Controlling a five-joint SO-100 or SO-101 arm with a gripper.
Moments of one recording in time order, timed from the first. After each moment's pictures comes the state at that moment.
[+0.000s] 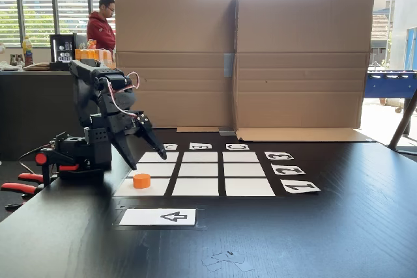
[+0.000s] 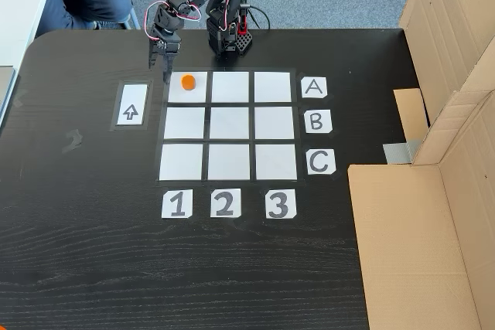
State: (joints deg) arm 48.3 125.3 130.3 53.3 -0.9
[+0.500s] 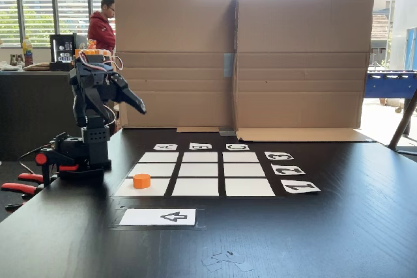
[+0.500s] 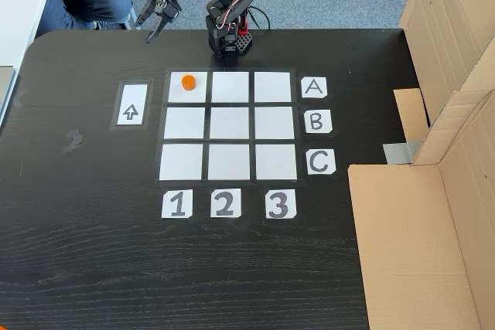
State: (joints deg) arm 60.9 151.8 130.2 58.7 -0.9
